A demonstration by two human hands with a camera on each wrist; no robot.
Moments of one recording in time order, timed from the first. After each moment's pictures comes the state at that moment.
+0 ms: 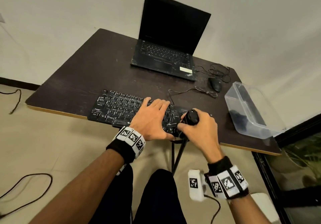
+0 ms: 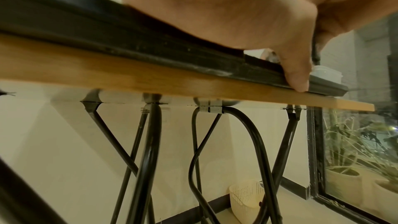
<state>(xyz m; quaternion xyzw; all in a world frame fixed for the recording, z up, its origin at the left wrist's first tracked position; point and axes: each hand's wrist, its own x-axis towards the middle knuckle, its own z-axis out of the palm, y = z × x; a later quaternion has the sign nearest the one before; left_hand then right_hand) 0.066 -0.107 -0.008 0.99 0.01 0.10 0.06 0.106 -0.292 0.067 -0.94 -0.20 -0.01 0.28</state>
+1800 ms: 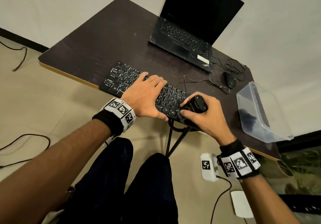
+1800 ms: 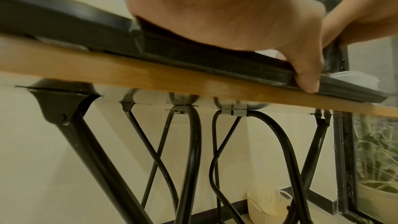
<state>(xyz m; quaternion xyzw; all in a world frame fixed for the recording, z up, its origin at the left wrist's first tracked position) 0.031 -0.056 -0.012 0.99 0.03 0.12 0.04 0.119 -0.282 0.069 -0.87 -0.38 0.06 0.31</state>
